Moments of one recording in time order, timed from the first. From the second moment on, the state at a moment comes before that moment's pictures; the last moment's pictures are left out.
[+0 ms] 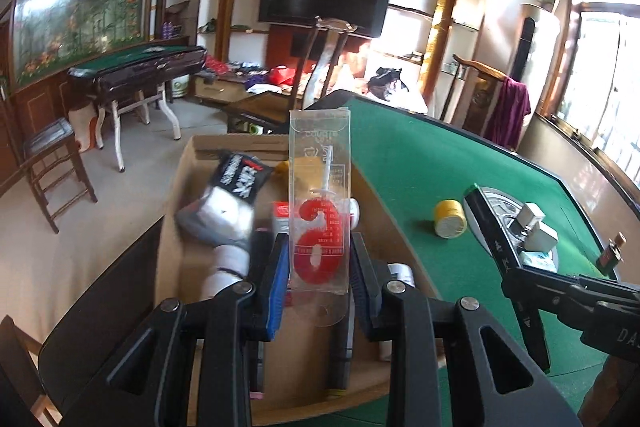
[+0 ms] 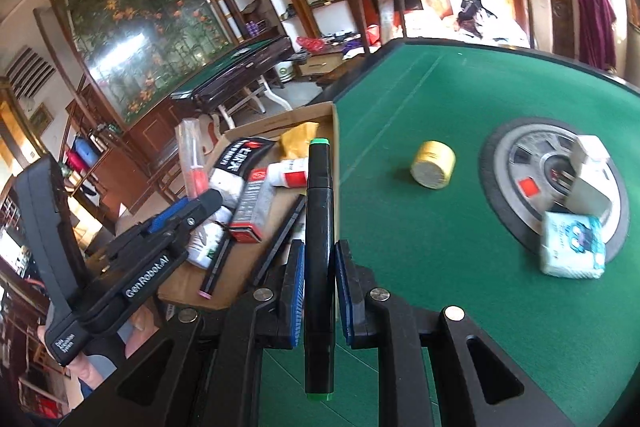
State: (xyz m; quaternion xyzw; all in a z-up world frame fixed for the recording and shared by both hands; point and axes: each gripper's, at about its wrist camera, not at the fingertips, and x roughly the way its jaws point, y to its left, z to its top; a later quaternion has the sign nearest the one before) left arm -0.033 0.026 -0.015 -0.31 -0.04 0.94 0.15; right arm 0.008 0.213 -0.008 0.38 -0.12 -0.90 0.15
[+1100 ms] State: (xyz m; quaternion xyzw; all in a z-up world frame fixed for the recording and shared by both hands) left arm -0.052 -0.001 -0.066 -0.40 -0.07 0.90 0.16; right arm -0.076 0.136 -0.067 0.47 -0.12 -0.86 0.16
